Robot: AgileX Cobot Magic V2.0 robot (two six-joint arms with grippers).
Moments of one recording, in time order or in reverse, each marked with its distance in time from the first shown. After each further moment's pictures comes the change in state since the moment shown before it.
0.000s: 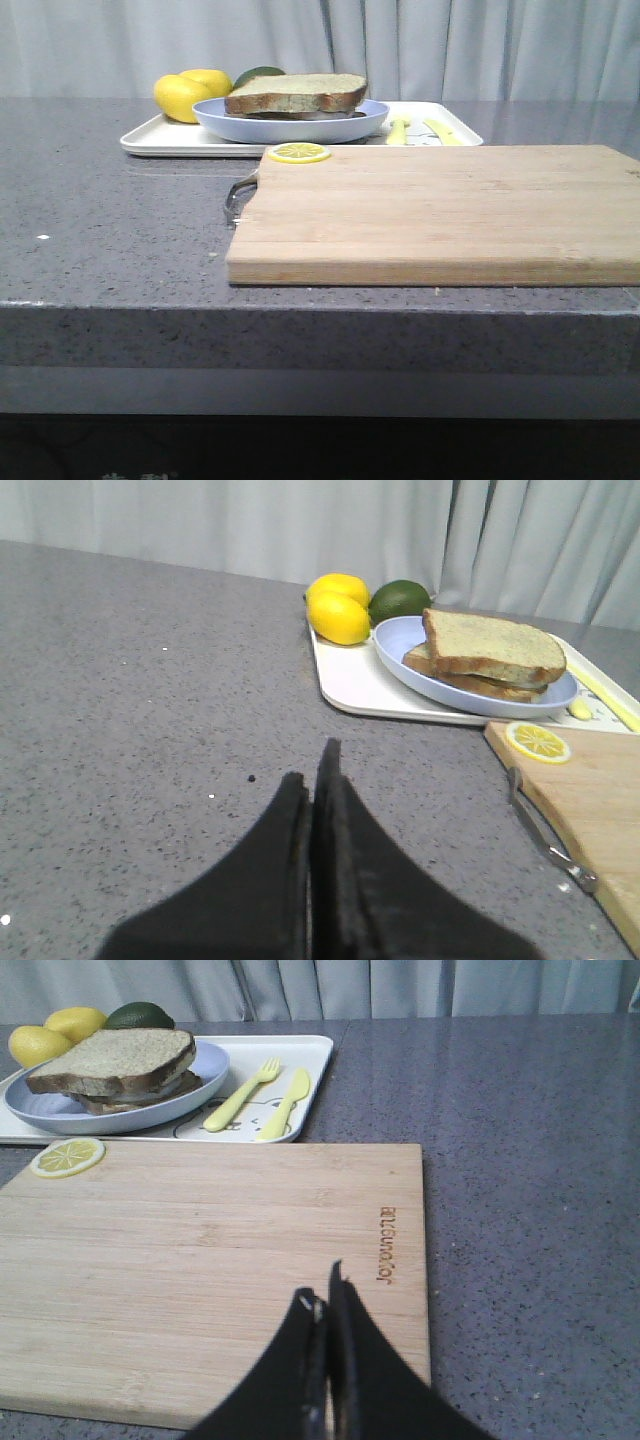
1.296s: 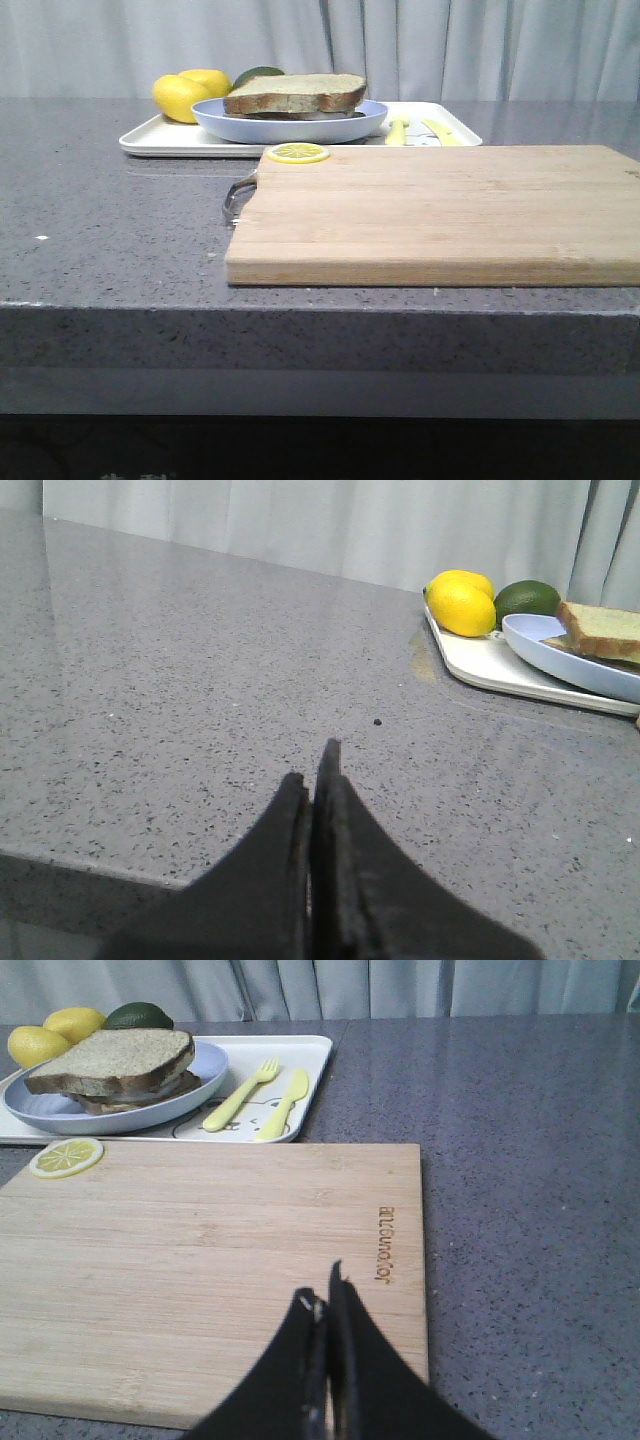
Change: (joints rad) left arm 0.164 -0.250 0.368 -0.002 -0.189 -0.001; right arm 0.000 0.000 0.000 0.000 0.000 0.000
